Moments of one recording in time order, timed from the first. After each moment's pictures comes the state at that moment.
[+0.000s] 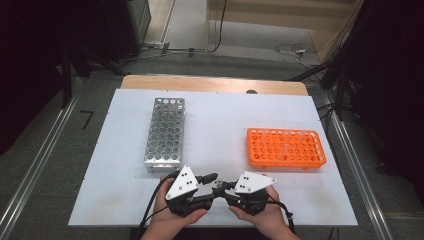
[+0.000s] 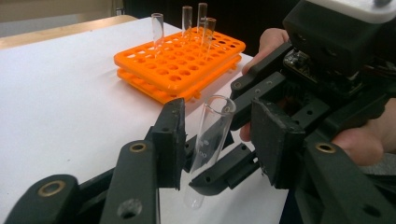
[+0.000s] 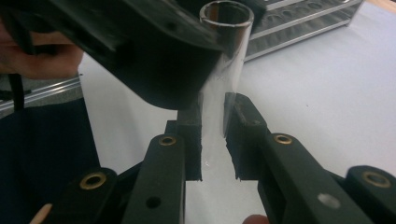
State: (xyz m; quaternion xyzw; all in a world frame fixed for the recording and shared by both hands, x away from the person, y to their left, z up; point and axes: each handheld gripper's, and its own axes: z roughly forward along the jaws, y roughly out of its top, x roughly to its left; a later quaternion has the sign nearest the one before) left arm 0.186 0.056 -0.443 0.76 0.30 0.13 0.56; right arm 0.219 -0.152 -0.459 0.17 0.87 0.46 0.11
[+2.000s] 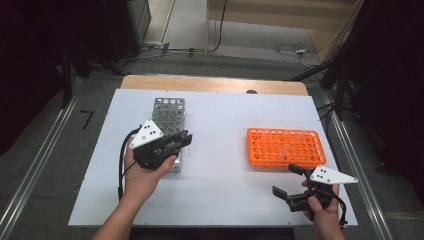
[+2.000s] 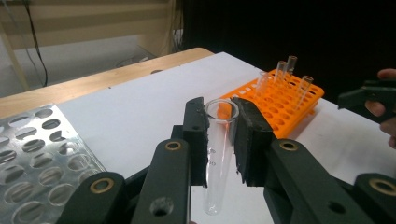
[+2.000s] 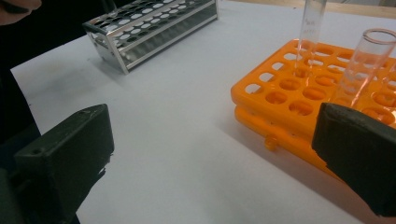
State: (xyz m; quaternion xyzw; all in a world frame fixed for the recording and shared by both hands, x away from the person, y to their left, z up) left arm 0.256 0.133 -0.391 0.71 0.37 0.20 0.56; right arm 0.238 -0.309 -0.458 0.32 0.78 0.52 0.11
